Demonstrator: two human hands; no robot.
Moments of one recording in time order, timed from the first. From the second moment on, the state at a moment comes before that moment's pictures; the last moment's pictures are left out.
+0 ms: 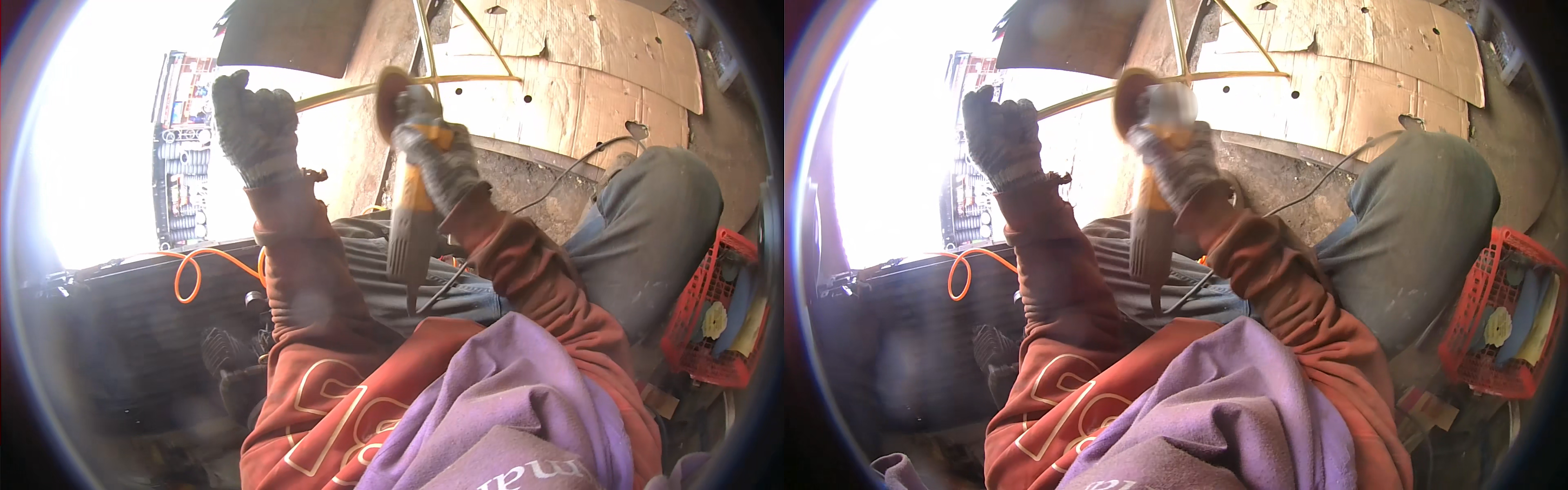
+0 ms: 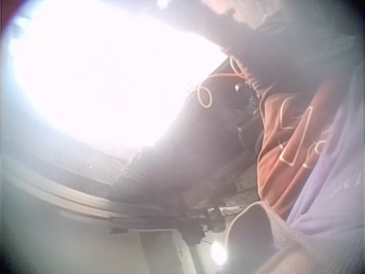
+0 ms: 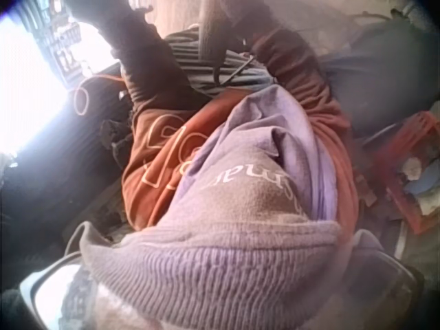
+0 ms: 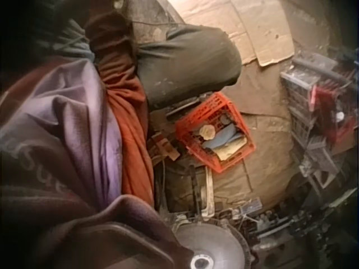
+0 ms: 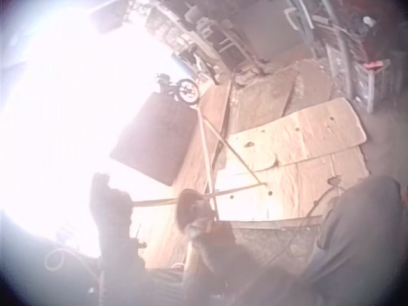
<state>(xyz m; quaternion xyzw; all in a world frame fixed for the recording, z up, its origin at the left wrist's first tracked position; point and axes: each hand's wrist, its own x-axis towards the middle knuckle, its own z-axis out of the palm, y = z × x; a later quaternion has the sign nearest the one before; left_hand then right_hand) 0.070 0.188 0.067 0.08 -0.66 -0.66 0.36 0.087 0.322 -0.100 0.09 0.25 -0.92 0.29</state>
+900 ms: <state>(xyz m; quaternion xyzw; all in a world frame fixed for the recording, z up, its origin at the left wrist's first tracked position) 0.068 0.165 0.065 0.03 -0.70 -0.62 0.35 0.088 0.327 -0.090 0.06 0.23 -0.93 0.28</state>
